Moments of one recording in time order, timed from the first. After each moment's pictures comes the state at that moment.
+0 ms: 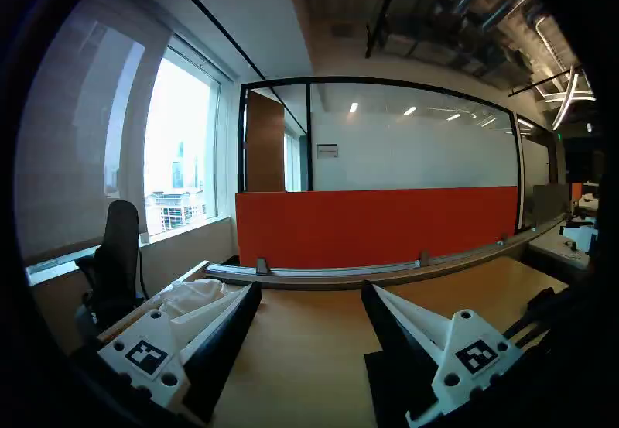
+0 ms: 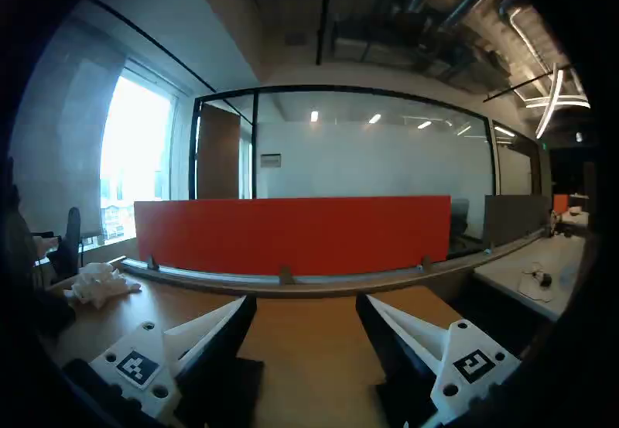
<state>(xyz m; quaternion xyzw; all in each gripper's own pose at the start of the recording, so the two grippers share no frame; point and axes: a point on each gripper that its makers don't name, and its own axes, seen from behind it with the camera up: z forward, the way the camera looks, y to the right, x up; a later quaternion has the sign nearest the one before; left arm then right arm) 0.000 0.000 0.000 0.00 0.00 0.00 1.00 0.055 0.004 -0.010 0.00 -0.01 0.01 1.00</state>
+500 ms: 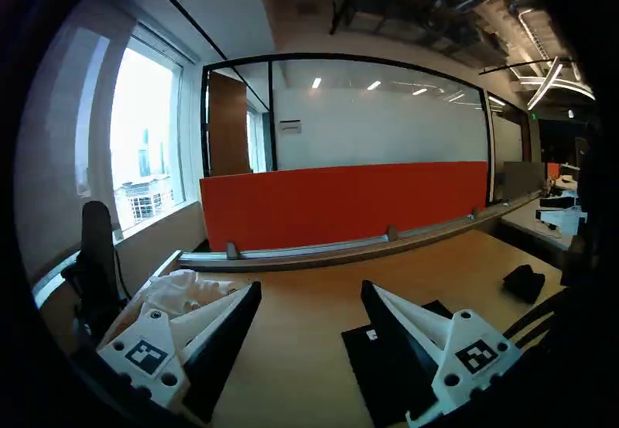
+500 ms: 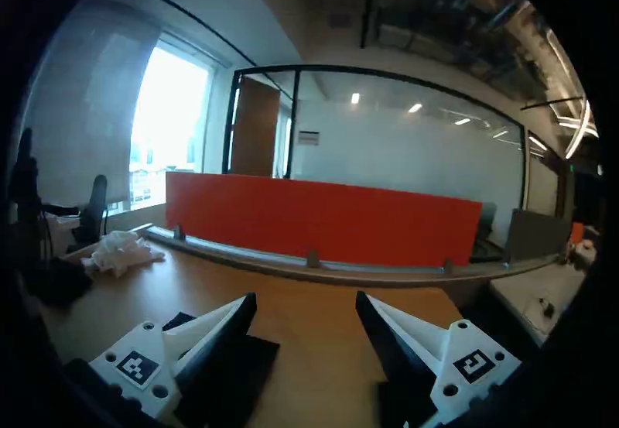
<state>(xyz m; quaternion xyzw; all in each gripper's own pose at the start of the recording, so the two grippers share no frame) -0.021 0.036 -0.001 -0.08 -0.06 0.03 0.99 0.056 -0.037 -0.021 0.09 -0.07 -0.06 0.99</state>
